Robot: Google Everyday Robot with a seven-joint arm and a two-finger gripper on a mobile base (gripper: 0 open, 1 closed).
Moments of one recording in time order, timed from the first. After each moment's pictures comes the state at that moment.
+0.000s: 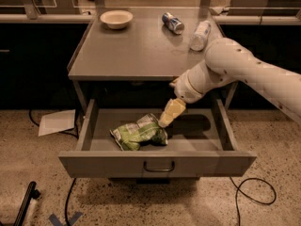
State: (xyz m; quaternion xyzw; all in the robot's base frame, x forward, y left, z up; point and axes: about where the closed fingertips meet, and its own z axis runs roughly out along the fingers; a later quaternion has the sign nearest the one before) arm 0.627 -0.064 0.740 -0.59 0.75 0.15 0.28
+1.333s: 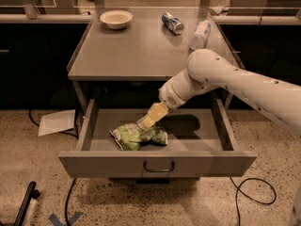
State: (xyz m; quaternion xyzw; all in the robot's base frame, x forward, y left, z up) arm 0.633 -0.009 0.713 -0.54 0.77 0.20 0.27
